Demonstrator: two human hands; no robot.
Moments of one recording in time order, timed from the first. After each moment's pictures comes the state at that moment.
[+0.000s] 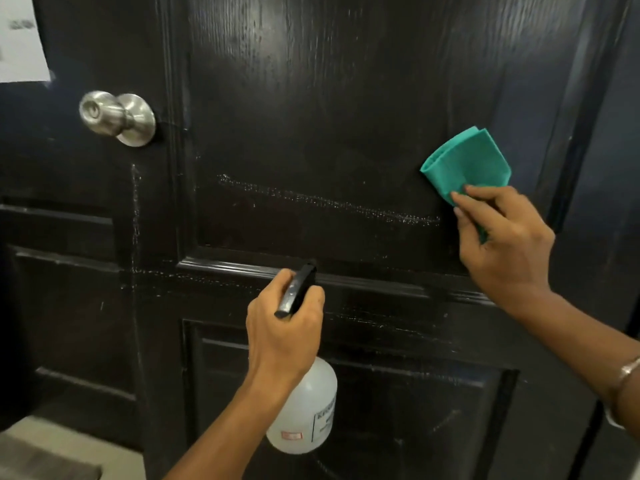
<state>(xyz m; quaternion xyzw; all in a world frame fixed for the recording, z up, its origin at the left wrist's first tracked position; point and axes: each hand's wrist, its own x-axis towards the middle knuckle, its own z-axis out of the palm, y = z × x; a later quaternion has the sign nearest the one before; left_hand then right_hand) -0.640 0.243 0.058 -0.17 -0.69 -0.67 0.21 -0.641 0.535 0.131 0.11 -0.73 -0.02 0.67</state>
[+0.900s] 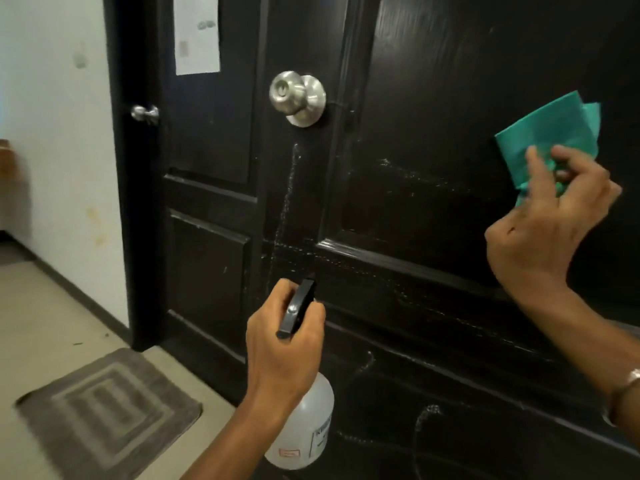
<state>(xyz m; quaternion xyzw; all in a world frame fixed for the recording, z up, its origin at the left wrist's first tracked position) -0.658 0.087 -0.001 -0.08 -0.68 -0.66 0.33 -0.736 0.355 0.128 0.04 -0.72 0.10 0.68</state>
